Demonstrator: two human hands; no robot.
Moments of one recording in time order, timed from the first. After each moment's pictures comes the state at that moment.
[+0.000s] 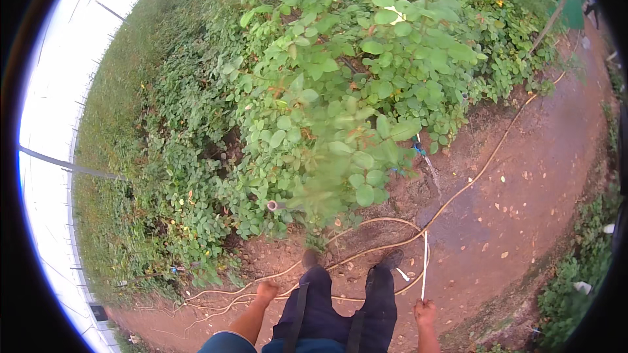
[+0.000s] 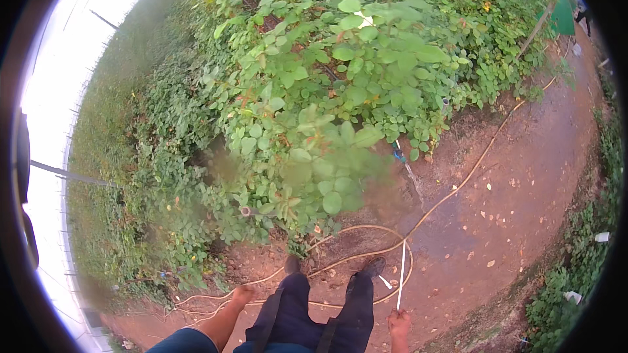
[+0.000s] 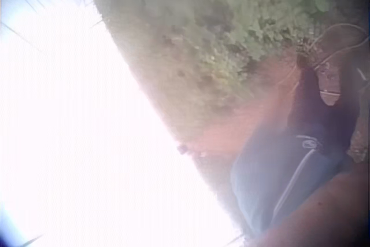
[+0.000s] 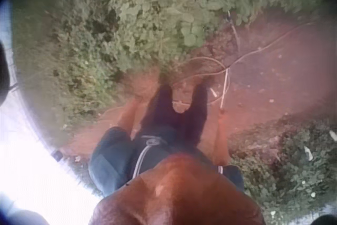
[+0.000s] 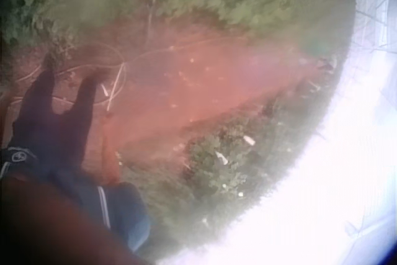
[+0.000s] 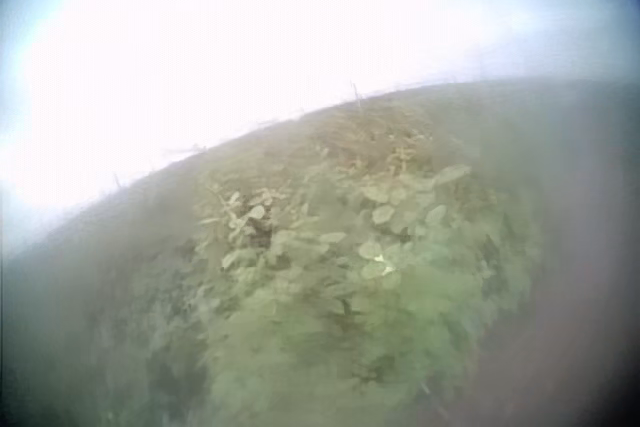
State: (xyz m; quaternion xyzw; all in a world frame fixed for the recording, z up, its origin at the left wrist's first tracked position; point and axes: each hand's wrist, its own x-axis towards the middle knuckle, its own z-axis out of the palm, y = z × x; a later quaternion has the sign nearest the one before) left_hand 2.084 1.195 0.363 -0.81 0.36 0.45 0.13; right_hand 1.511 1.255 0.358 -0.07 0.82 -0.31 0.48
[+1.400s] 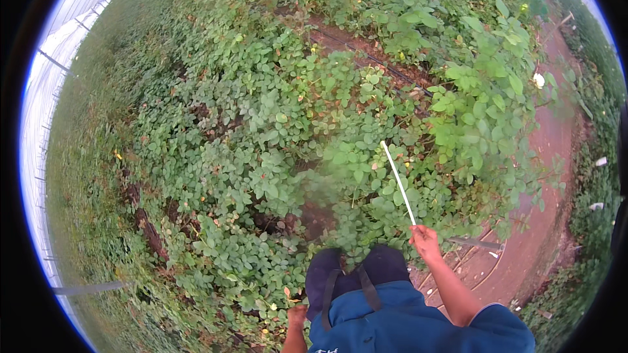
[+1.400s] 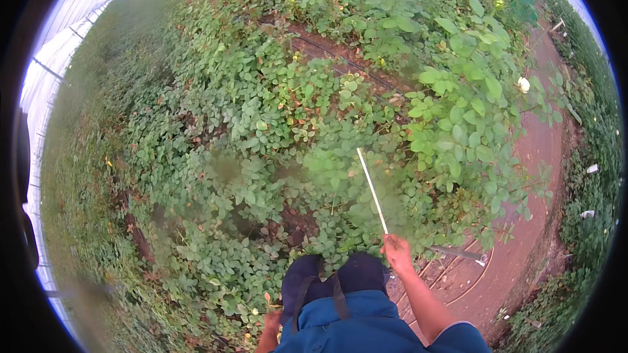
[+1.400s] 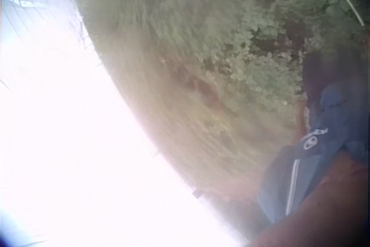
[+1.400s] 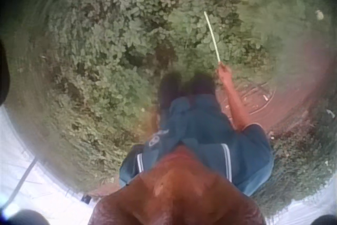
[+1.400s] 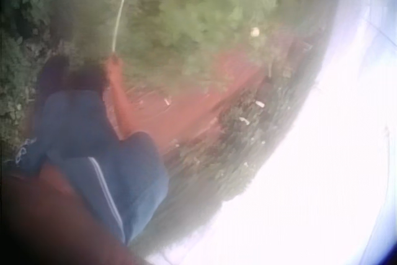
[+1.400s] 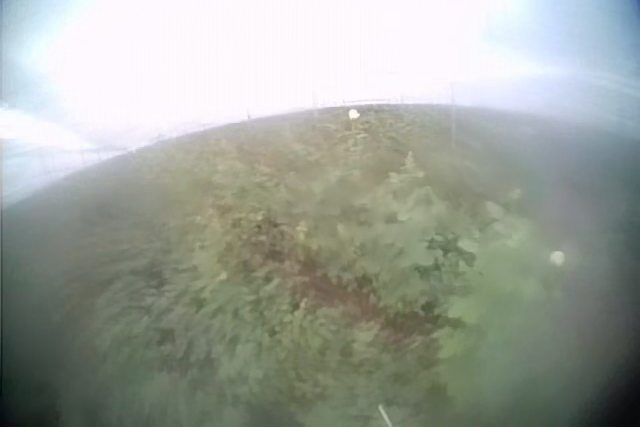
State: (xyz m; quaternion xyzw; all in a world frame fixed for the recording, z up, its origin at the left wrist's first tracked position) left_hand 2.772 0.844 0.356 -0.80 0.24 0.54 -0.09; right_hand 2.273 0.674 0.469 -0.20 0.72 -0.42 0.51
